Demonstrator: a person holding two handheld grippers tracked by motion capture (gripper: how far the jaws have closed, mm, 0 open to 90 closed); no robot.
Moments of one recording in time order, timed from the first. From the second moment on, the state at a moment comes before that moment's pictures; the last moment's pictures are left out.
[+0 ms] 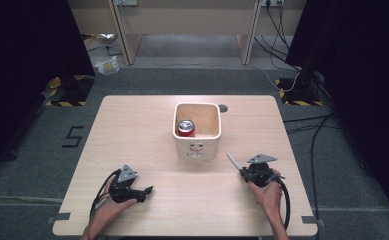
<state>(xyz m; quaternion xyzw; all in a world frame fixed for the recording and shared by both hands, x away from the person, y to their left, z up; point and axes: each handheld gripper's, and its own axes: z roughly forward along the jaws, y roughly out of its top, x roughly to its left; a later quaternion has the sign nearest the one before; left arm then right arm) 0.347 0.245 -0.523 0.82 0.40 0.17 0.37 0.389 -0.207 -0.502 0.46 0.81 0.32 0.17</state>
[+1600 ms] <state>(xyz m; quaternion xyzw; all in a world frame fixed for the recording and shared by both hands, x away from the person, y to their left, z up) 0.347 0.245 -0.523 0.82 0.40 0.17 0.37 0.390 -0.231 -0.413 0.44 0.75 0.43 0.24</state>
